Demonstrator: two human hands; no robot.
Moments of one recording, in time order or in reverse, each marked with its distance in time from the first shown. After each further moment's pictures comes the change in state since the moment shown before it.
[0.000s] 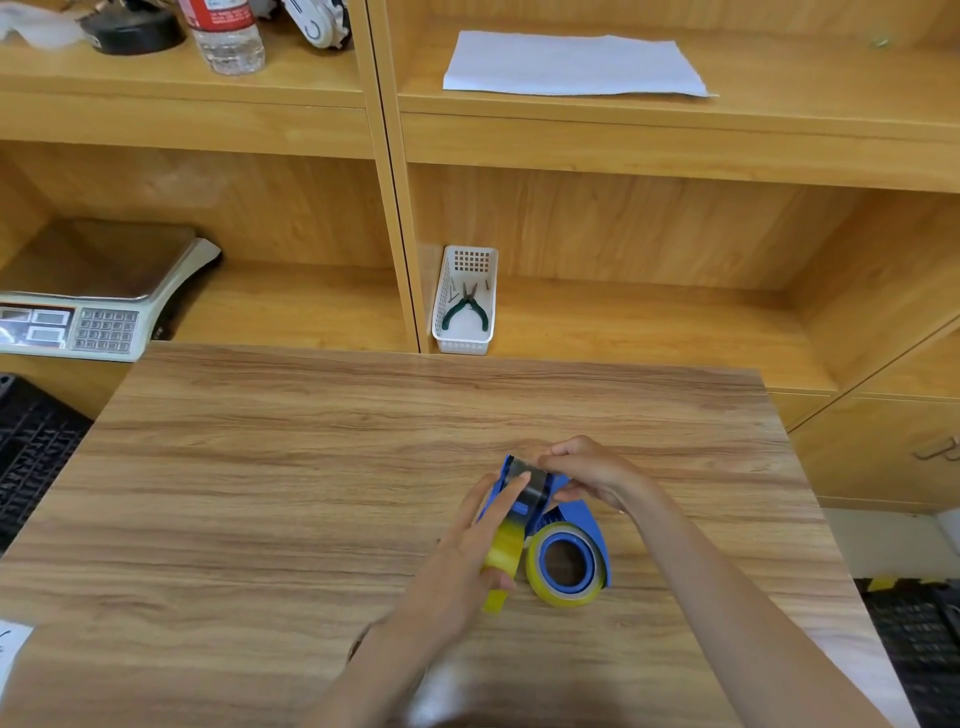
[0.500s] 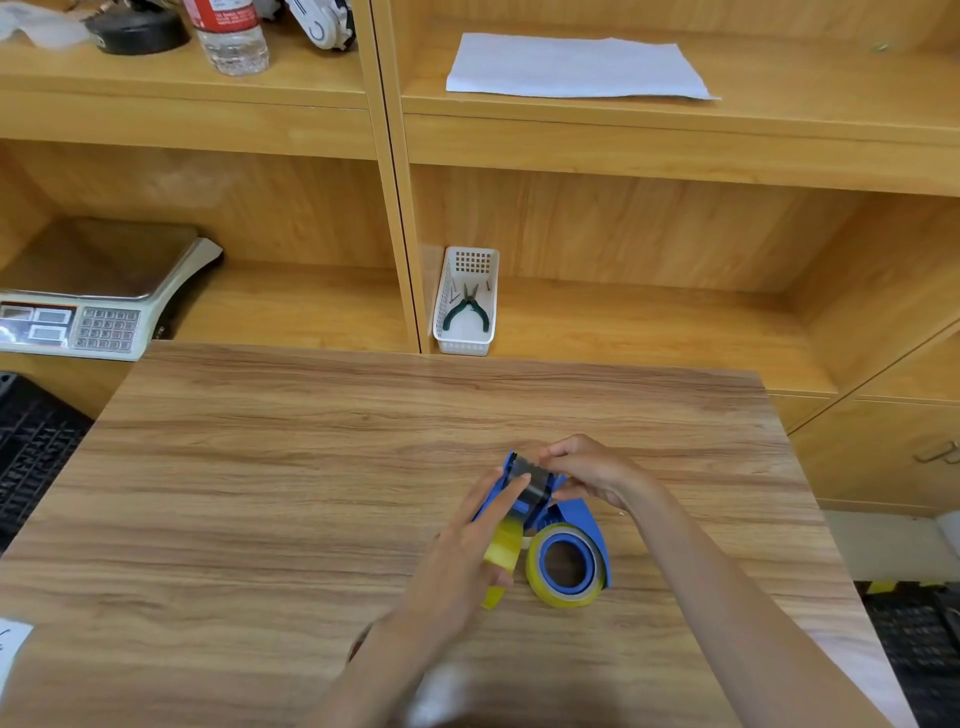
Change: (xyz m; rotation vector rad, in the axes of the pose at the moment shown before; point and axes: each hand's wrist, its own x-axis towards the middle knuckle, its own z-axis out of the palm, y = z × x) left_hand 0.001 0.003 -0.003 0.051 0.039 0.034; right_hand 0.004 -0.001 -0.001 0.018 -0.013 -0.018
